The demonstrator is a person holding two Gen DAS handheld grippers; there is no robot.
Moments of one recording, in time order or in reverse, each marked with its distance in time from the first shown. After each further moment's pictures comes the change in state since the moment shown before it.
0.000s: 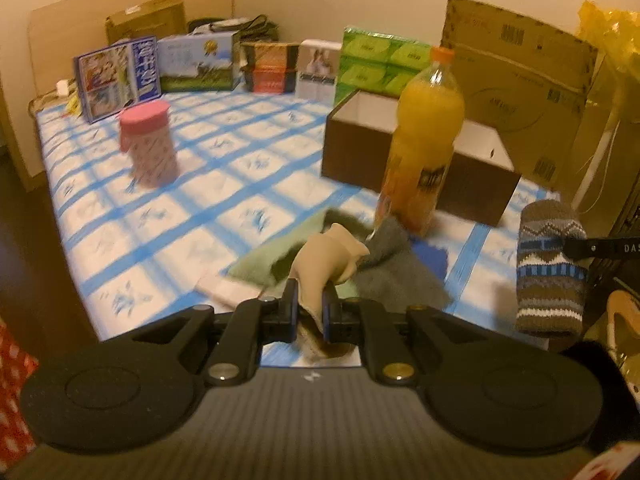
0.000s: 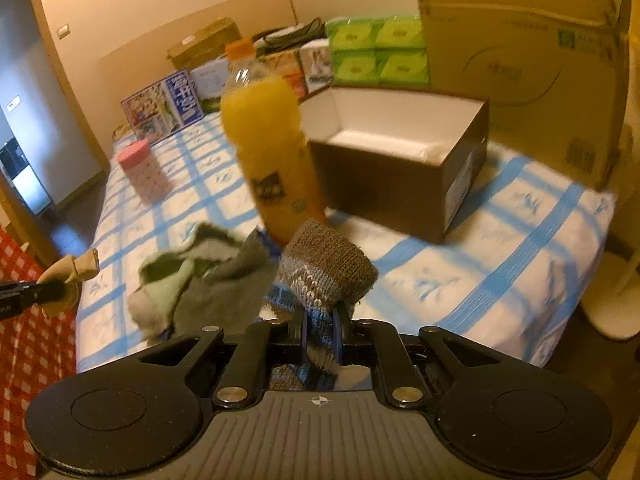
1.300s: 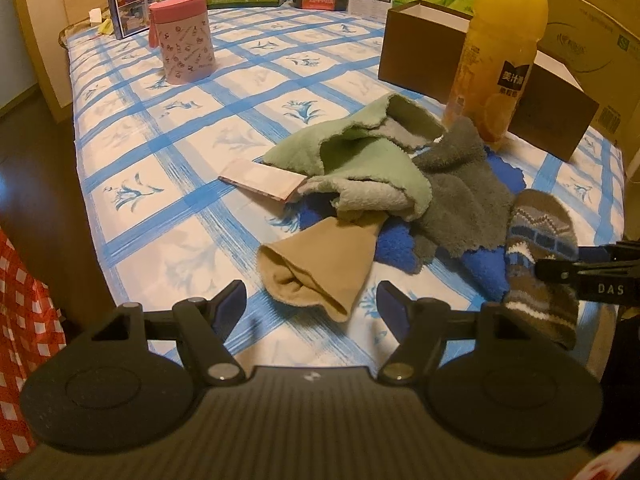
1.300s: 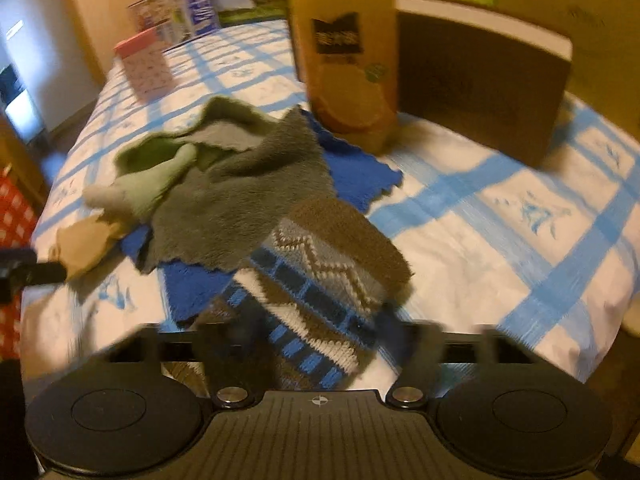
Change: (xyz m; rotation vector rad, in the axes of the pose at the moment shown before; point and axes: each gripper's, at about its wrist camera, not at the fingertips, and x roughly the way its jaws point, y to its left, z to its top) left arm 0.070 0.023 -0.071 -0.079 0.203 0.136; right arm 0.123 0.054 -0.070 -0.138 0.165 -0.026
